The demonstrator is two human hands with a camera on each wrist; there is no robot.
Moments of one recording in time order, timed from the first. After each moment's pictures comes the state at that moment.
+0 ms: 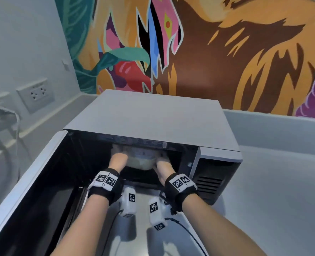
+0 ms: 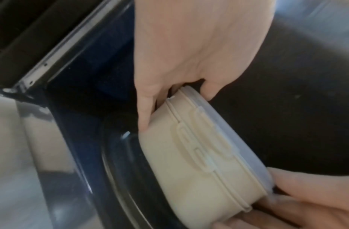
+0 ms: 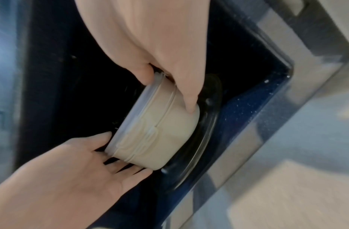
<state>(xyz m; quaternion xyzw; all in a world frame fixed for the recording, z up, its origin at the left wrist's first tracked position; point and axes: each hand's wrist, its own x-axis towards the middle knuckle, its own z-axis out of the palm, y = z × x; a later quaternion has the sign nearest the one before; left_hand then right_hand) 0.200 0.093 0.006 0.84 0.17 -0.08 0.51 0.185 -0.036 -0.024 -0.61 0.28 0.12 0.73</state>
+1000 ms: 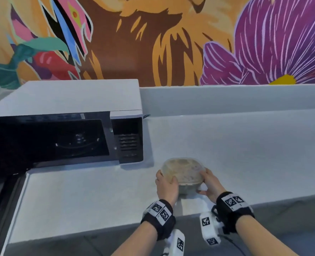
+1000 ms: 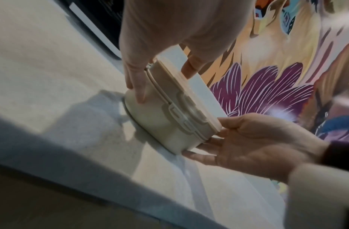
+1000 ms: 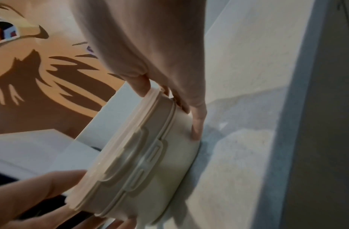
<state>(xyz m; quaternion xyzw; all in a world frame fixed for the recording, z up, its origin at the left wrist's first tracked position) -0.081 -0.204 -0.073 0.78 0.04 -0.18 0.60 -0.129 -0.342 -0.052 -0.62 0.38 -0.02 0.69</state>
